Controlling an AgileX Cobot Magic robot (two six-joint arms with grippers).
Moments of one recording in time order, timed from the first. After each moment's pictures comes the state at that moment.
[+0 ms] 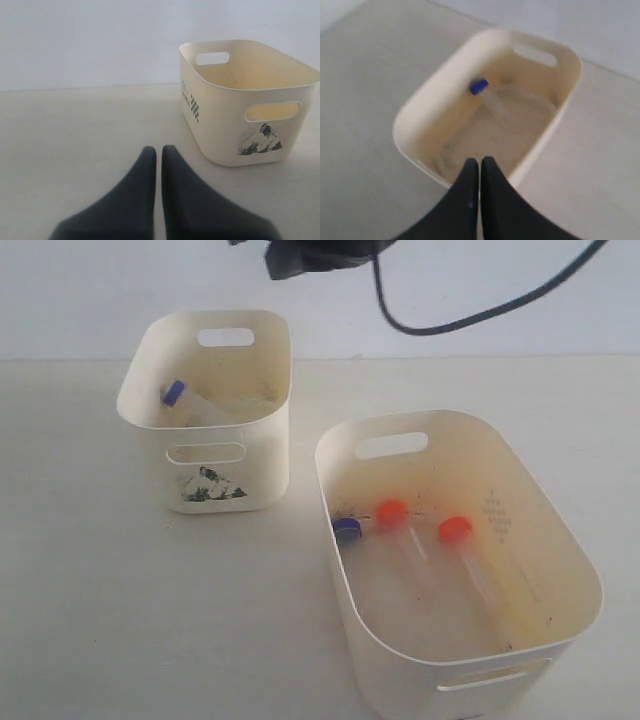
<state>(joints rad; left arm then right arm) -0.08 0.00 0.00 -0.04 0.23 0.04 0.46 1.68 -1.55 0.39 0.65 -0.26</state>
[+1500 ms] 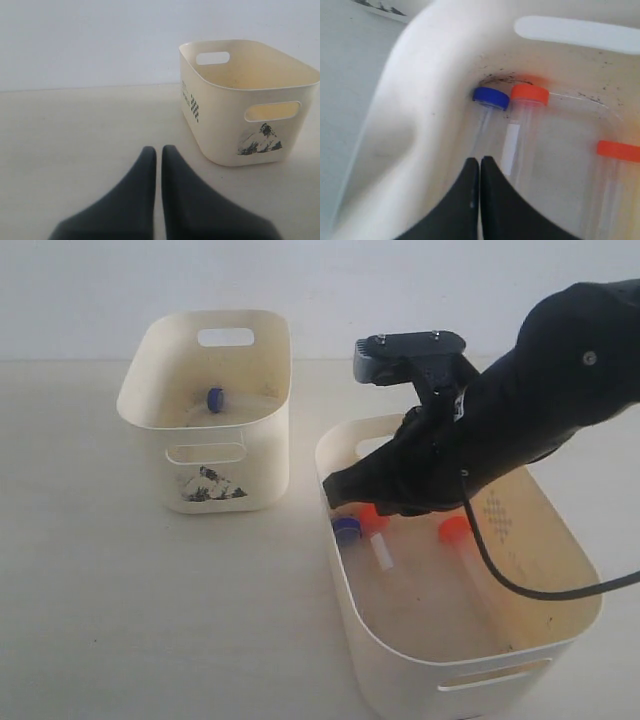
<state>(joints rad) -0.08 0.00 0.00 -0.04 0.23 0.04 0.53 1.54 -0.94 0.15 0.50 0.10</state>
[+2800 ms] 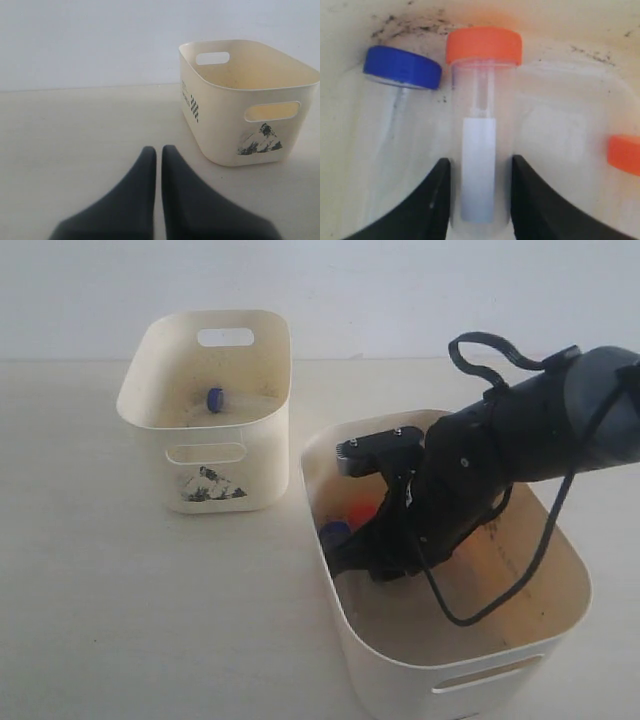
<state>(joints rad) -0.08 0.00 0.00 -0.04 0.23 0.04 0.53 1.87 -0.95 0.02 0.39 0.19</state>
